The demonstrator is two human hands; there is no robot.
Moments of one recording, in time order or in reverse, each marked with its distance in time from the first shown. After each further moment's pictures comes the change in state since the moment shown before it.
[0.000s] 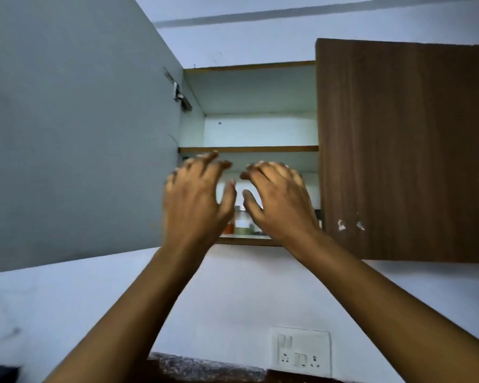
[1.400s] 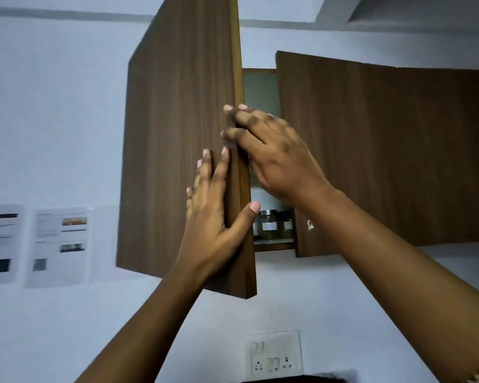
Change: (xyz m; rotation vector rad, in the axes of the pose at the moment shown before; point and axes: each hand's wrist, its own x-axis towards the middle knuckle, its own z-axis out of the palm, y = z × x) left_hand -0.015 -0.001 0.042 -0.764 -0.216 -0.022; right_hand 0.050 0.020 -0.026 -0.240 0.049 -0.297
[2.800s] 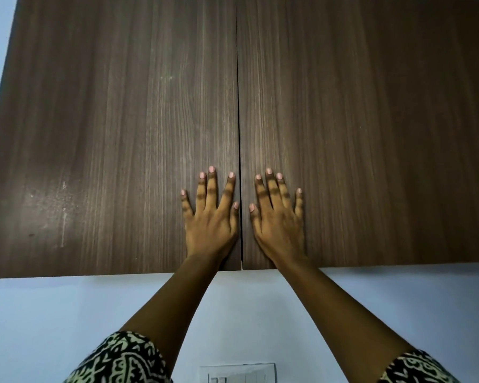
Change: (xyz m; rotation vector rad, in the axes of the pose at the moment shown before) left_hand 0.051 -0.170 0.283 0.799 -0.024 -0.087; right_hand -0.226 0.143 0.239 -0.108 -0.231 0.580
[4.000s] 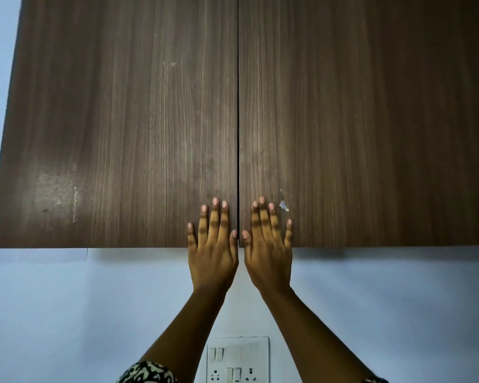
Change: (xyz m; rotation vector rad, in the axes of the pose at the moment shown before) left_hand -0.091 0.013 0.020 -0.021 -0.022 -0.095; right_hand -0.088 -0.017 0.011 0.039 -0.081 0.088
